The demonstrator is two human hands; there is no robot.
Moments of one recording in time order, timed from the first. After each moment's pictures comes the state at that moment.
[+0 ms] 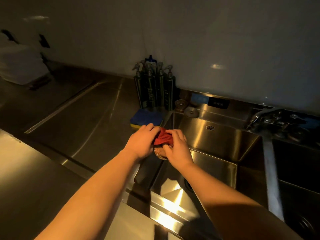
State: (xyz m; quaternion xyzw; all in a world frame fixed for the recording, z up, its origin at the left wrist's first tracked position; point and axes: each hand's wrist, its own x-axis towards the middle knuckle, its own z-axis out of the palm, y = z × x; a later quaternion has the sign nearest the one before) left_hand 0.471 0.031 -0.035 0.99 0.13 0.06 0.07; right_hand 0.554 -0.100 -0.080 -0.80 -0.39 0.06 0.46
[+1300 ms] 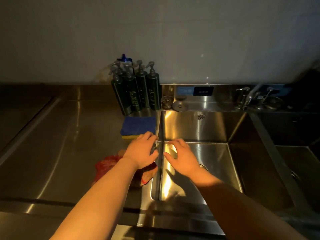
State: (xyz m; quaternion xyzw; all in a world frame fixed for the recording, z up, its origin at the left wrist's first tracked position) left_hand 0.482 0.129 -0.078 0.99 -0.01 -0.01 0.11; right_hand 0.534 -0.043 -0.128 -0.89 -0.27 0.06 0.35
